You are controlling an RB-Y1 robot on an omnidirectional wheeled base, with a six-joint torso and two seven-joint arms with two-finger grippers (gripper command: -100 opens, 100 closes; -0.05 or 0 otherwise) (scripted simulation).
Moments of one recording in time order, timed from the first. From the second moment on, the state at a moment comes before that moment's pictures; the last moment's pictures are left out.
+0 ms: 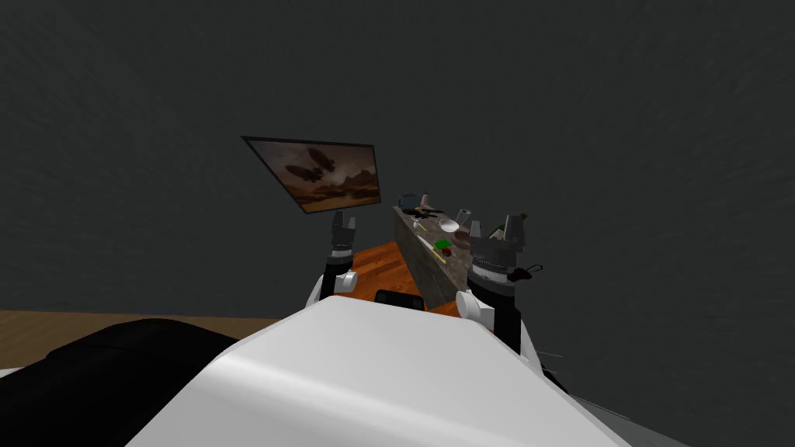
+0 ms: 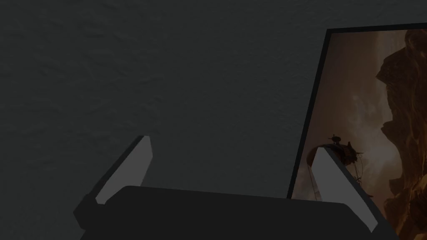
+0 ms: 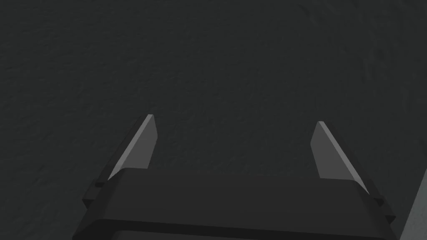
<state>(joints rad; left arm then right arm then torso) 0.46 -0.01 -0.03 -2.21 -0.10 -0.56 -0.09 0.51 -0.02 0.03 -2.38 0.04 -0.52 -0.09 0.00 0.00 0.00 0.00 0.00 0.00</state>
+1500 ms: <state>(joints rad) 0.46 -0.01 -0.03 -2.21 -0.10 -0.56 -0.09 0.41 -0.18 -0.09 -2.04 0.41 -0.57 0.24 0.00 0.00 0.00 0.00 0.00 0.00</state>
